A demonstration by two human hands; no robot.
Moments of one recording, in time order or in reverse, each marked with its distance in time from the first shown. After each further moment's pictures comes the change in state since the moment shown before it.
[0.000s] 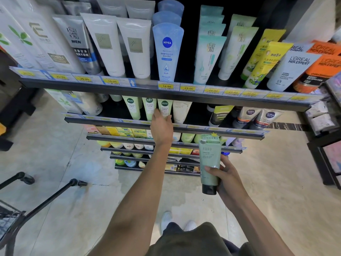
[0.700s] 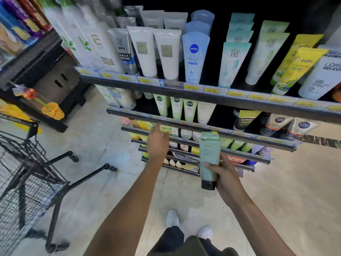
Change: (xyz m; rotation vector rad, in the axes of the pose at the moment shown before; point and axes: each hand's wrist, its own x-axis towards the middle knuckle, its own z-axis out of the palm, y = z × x) left_hand -0.043 -0.062 -0.088 0.193 0.009 -0.033; right_hand 0.004 0.000 0.030 0.019 -0.214 0.054
